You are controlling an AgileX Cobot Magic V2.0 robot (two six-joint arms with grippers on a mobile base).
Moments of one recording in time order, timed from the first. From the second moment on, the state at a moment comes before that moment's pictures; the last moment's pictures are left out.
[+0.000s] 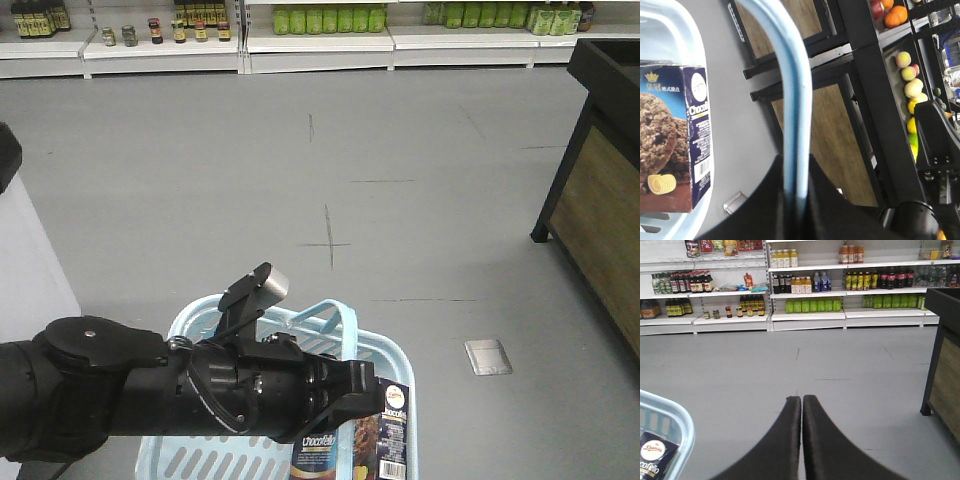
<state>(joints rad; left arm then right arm) -0.76 1.51 -0.79 -1.70 0.46 0.83 0.09 -0.01 0.03 -0.03 0.15 0.04</state>
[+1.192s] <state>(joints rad) -0.76 1.51 -0.79 -1.70 0.46 0.83 0.09 -0.01 0.03 -0.03 0.15 0.04</state>
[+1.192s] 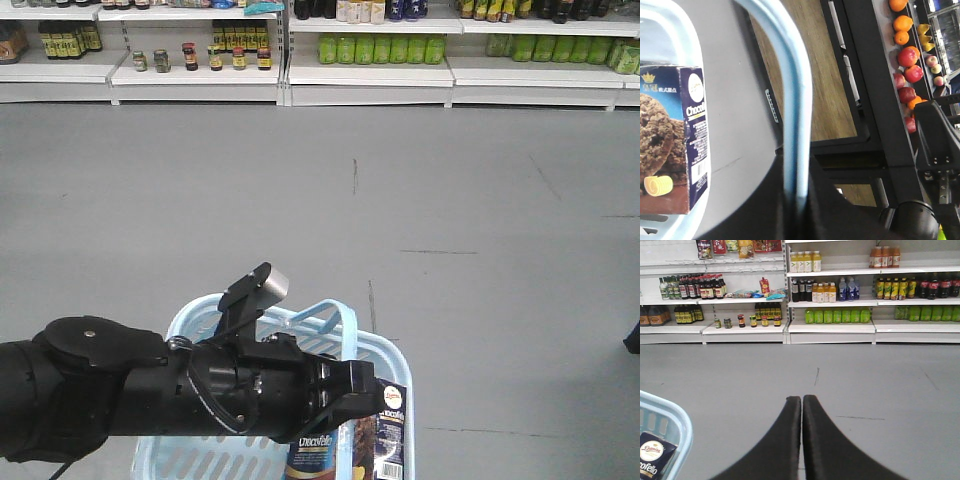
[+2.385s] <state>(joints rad) -0.76 1.51 -0.79 -1.70 0.46 0.83 0.09 -0.01 0.03 -0.03 0.15 0.04</state>
